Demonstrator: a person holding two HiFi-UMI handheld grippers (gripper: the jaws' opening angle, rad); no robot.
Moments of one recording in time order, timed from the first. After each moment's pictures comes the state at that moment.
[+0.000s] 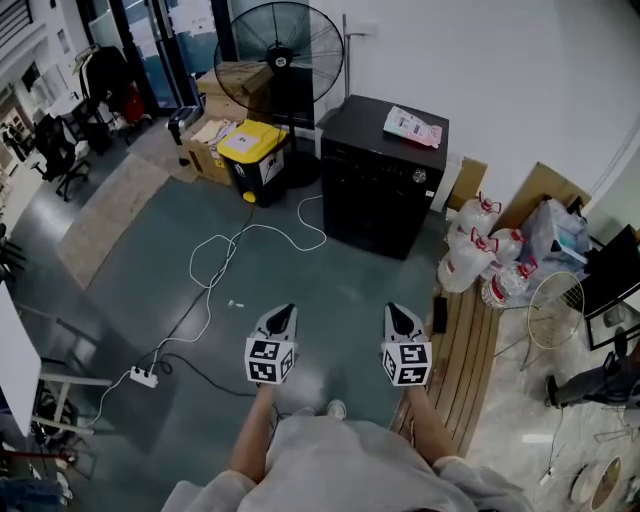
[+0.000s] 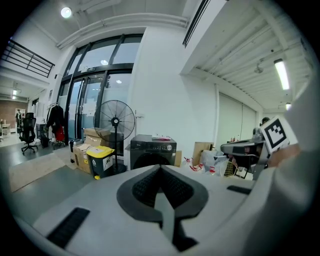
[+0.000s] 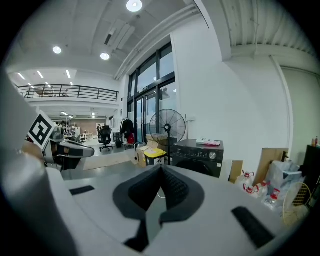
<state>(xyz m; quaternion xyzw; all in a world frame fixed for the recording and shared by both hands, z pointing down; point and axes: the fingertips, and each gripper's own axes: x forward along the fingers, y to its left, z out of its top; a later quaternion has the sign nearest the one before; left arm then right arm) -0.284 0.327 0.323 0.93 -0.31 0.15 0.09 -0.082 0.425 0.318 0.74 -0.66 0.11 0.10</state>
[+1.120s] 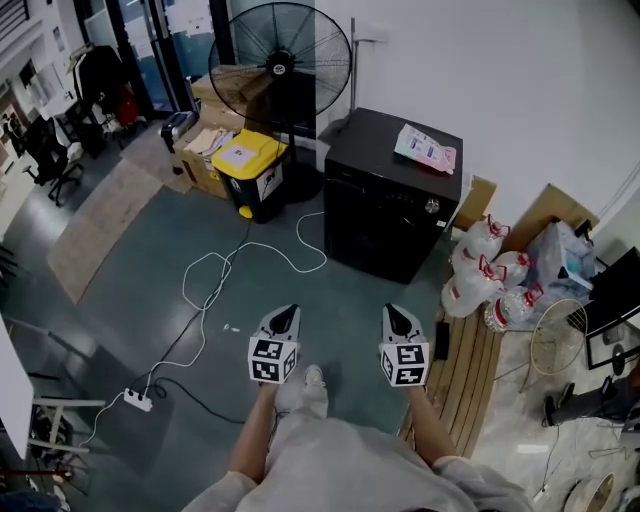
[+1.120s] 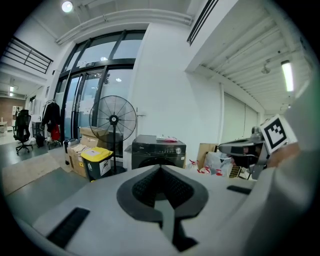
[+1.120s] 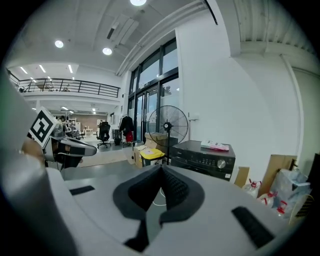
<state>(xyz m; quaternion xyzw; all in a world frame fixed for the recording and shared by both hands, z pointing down) -0.218 0.158 0.342 0.94 -0.31 0.15 0.10 -0.026 0.251 0.331 0.74 -0.66 0.10 0.12</state>
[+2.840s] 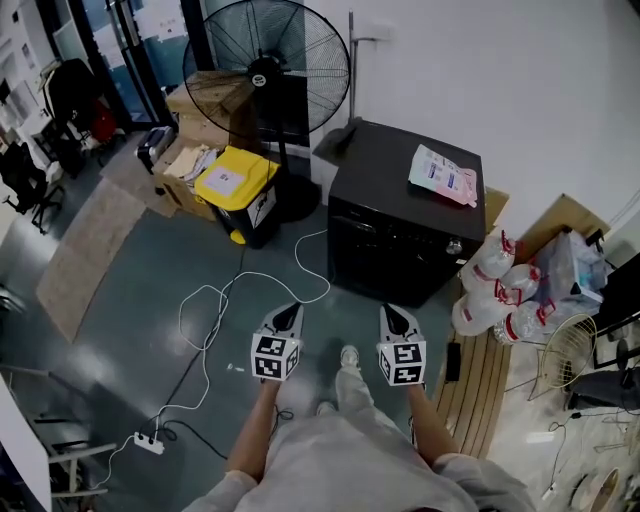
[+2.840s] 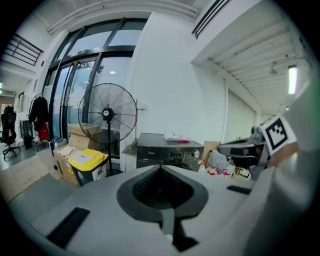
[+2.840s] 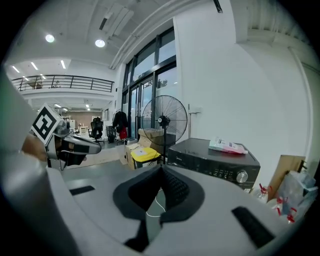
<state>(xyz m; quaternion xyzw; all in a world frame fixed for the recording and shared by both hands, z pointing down) -0.122 -0.108 0.366 0.94 -0.26 0.17 0.11 0.049 -0.007 0.359 0.74 -0.64 0.12 0.14</state>
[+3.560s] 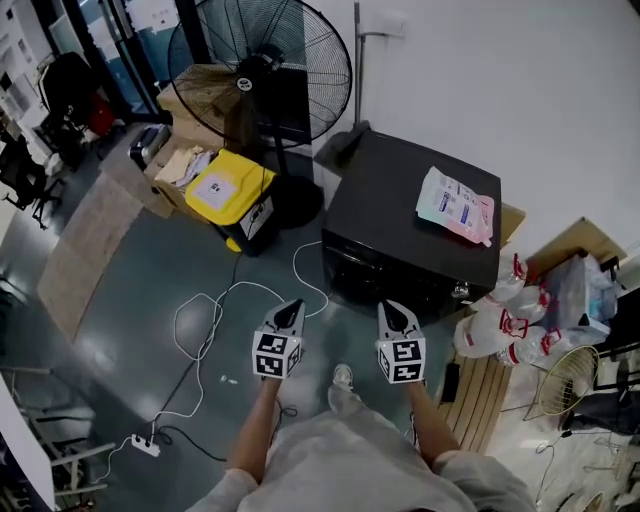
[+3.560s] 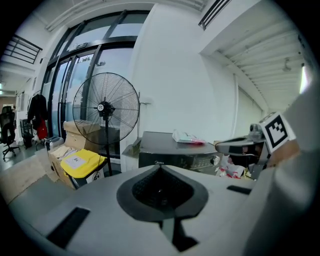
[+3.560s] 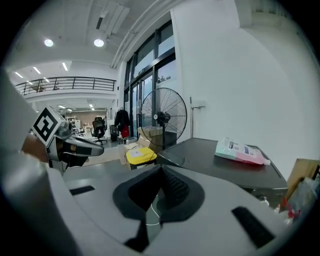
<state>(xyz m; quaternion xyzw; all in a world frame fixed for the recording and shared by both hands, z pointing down) 0.008 -0.245 0.385 0.93 -0.28 0.19 0.12 0.174 -0.159 0.375 0.72 -0.67 0.14 0.14</state>
